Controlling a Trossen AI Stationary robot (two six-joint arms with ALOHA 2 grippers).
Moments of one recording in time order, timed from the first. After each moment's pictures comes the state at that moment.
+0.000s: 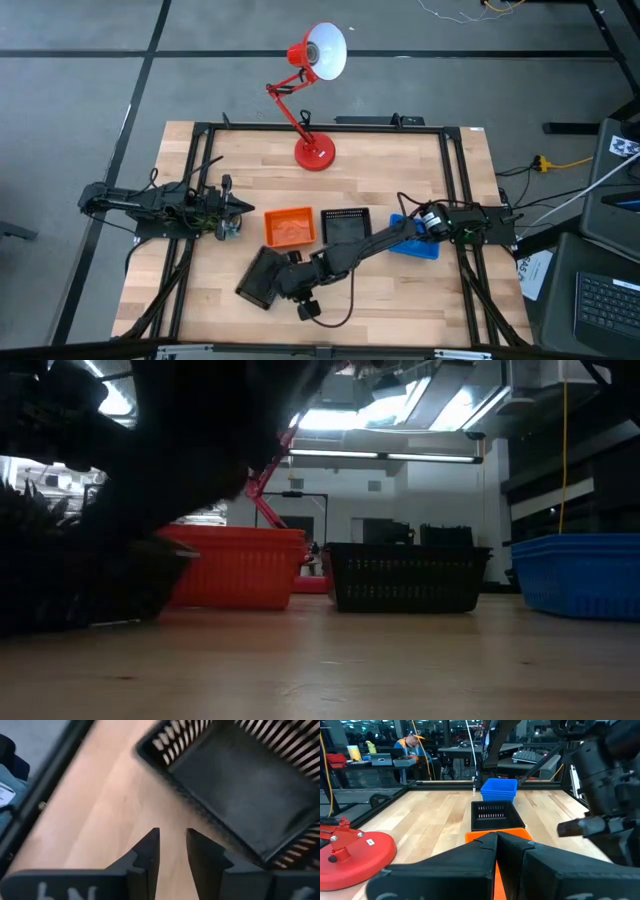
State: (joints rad) left arm -0.09 0.01 0.01 0.04 -0.15 0.00; right arm 0.36 2.39 1.95 -0.45 -0.04 0.04
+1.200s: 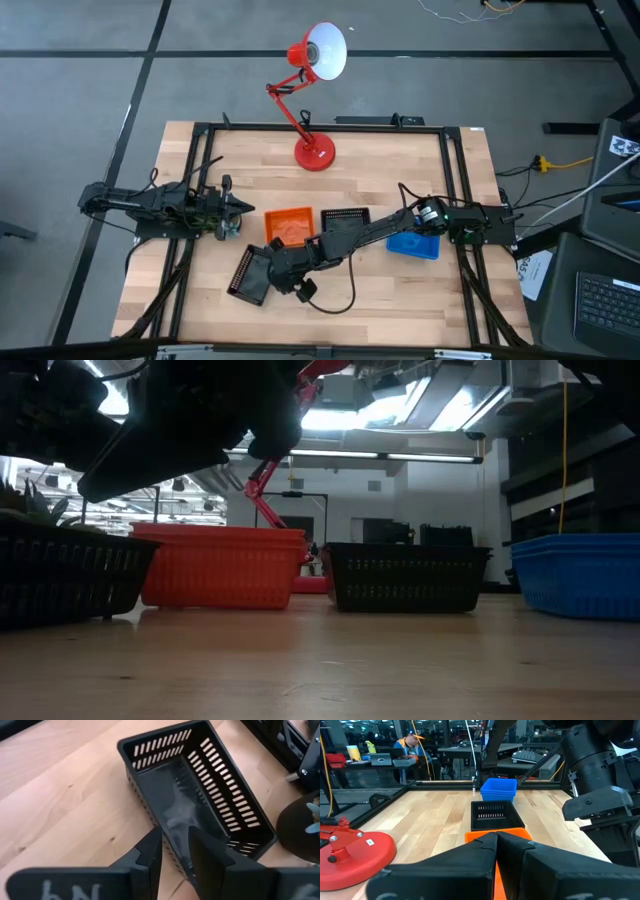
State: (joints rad) left arm -0.09 0.01 0.01 0.04 -0.14 0.00; right arm 0.30 2.39 2.04 -0.45 0.01 -0.51
